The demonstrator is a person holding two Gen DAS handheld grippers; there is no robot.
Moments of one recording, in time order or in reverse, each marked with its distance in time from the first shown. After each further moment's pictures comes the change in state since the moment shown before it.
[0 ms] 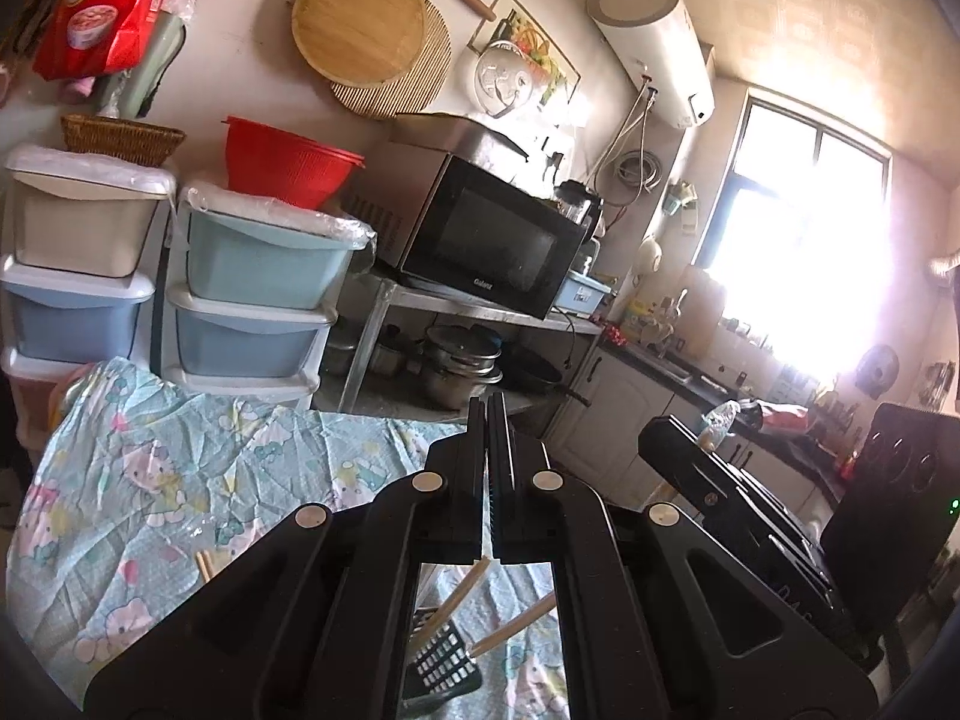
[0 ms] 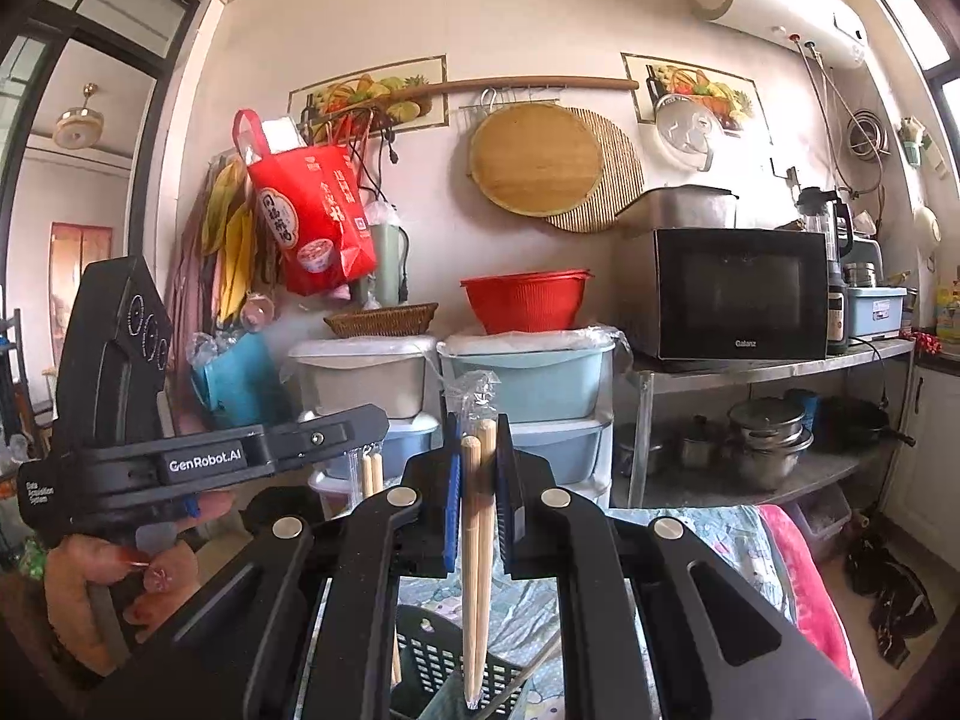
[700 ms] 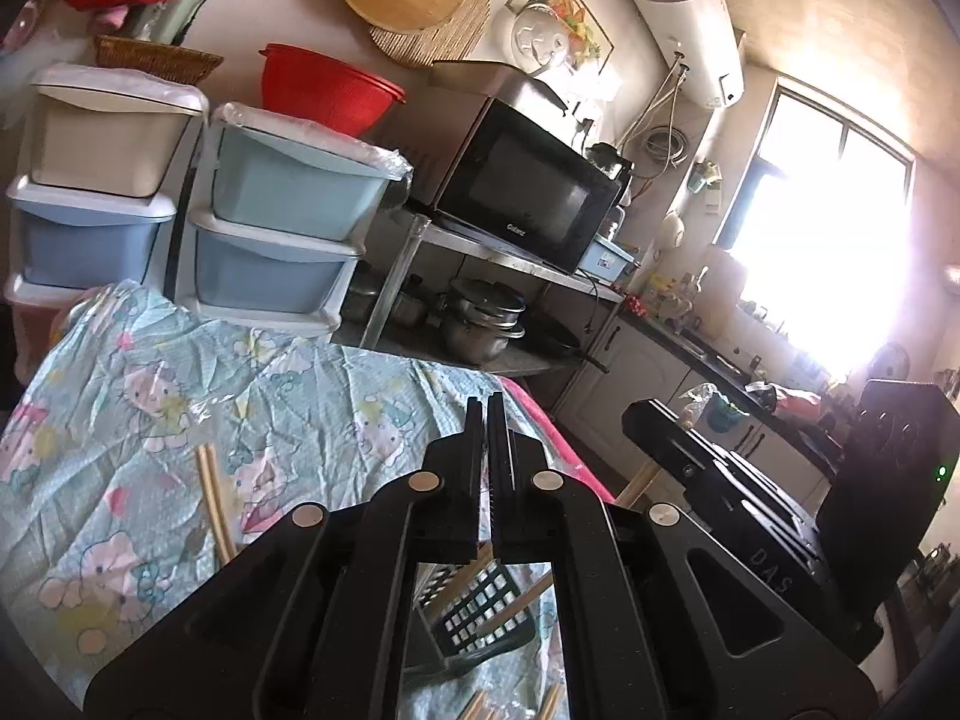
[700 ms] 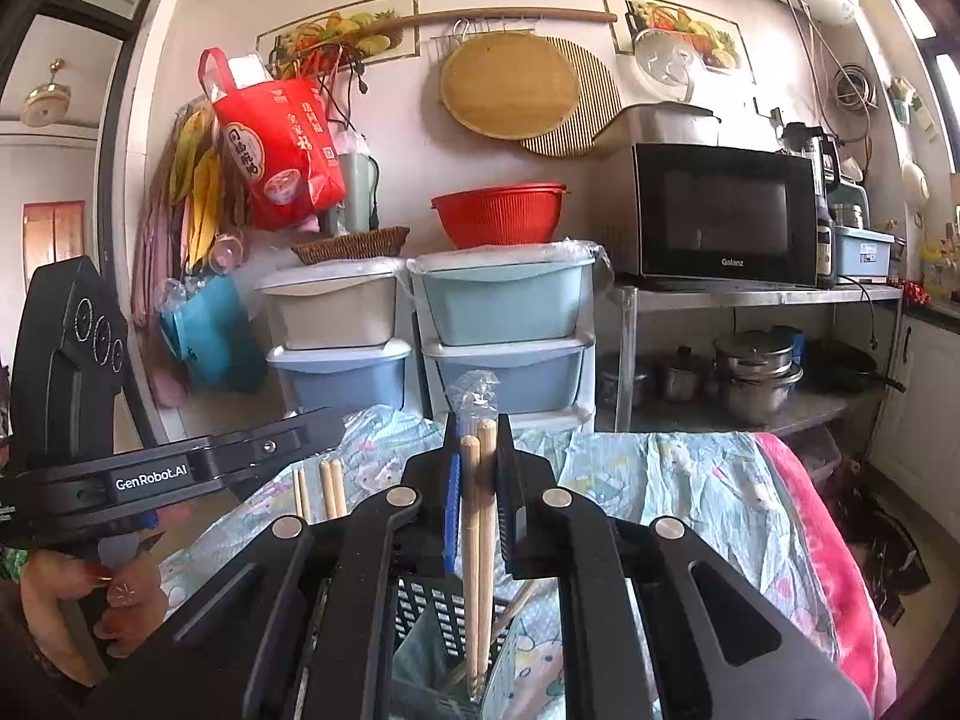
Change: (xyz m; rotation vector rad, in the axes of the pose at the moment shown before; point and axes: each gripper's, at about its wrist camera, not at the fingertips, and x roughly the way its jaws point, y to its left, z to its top) left arm 0.019 0.041 -0.059 -0.060 0.071 0.031; right arm 0.033 -0.008 -0.057 0.029 0.139 -0.050
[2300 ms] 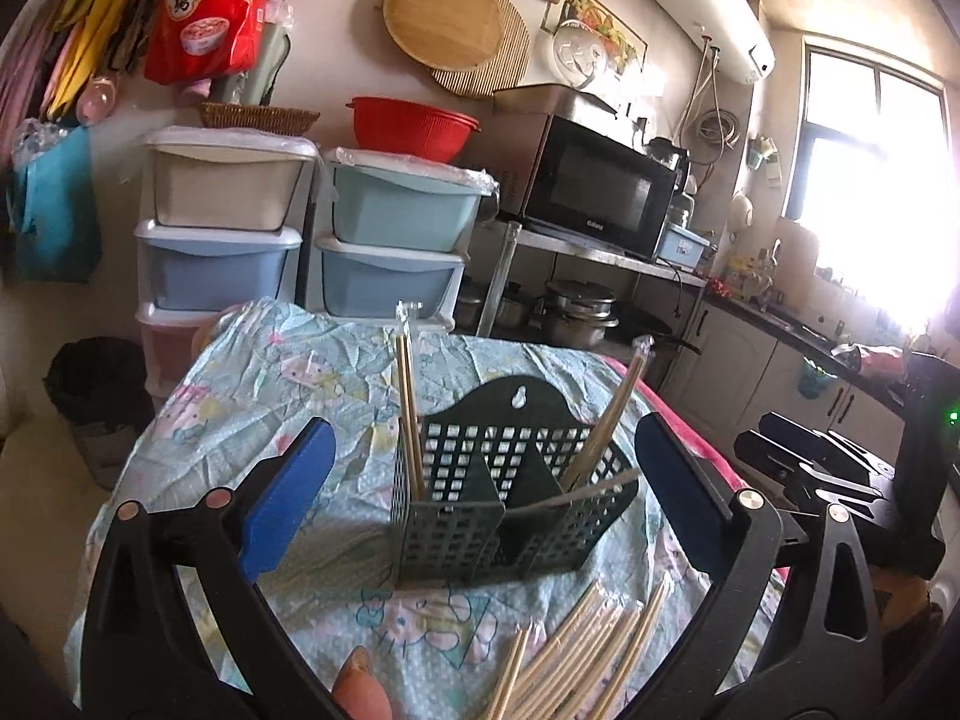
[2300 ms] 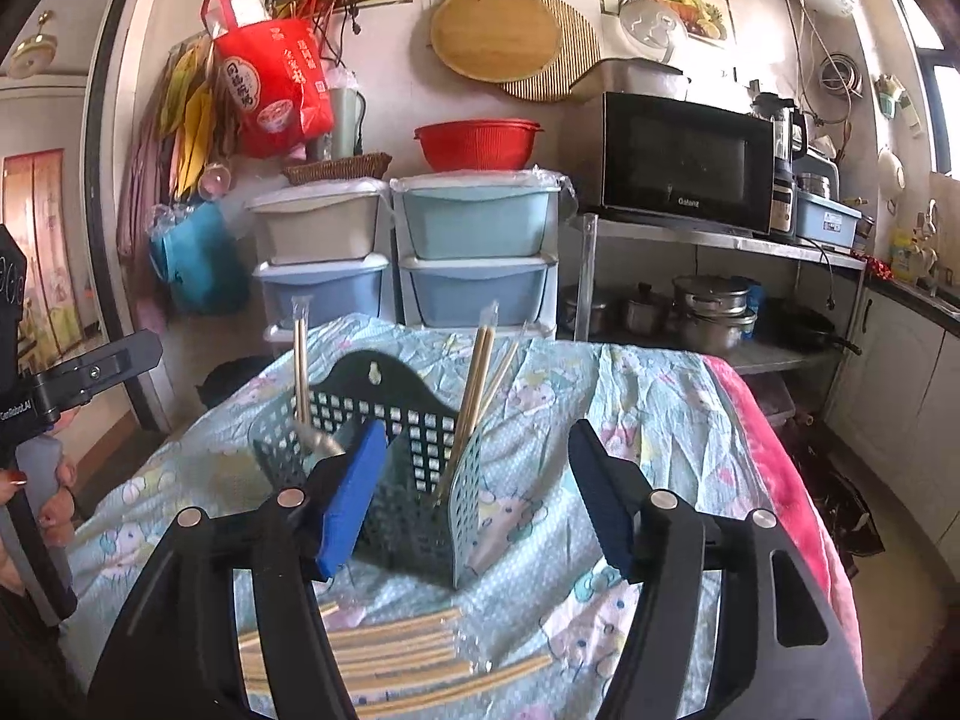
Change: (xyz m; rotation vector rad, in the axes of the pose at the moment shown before) left arm -0.102 -0.002 -0.069 0.116 -0.053 0.264; right arm -0.074 0.009 -0.070 -0.043 0.150 -0.083
